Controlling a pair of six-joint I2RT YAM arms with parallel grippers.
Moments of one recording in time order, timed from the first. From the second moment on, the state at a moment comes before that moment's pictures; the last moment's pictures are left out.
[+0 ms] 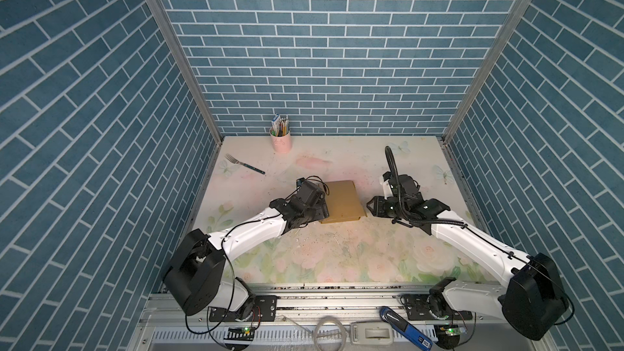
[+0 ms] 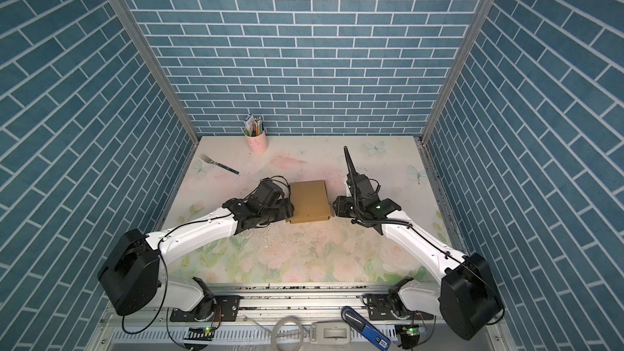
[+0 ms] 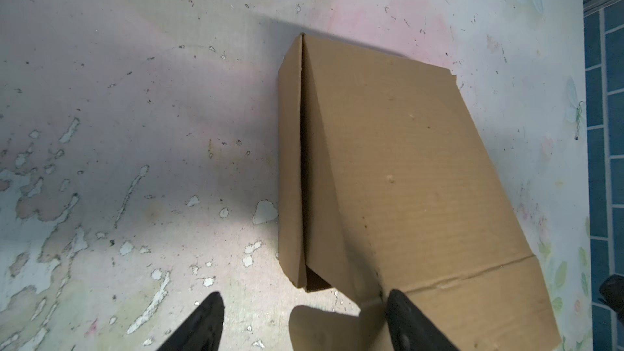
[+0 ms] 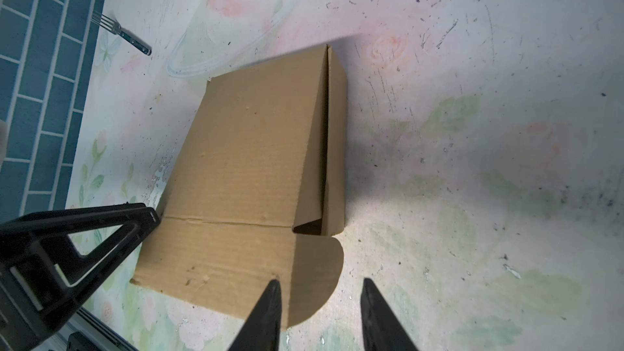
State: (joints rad) left arm -0.72 1.43 0.90 -0.39 -0.10 -0.88; right arm 0.60 1.24 0.84 -0.44 -0.14 0.54
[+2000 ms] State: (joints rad) left arm -0.79 1.36 0.87 -0.34 -0.14 -0.93; right arm 0.65 1.34 0.80 -0.32 -0.18 0.55
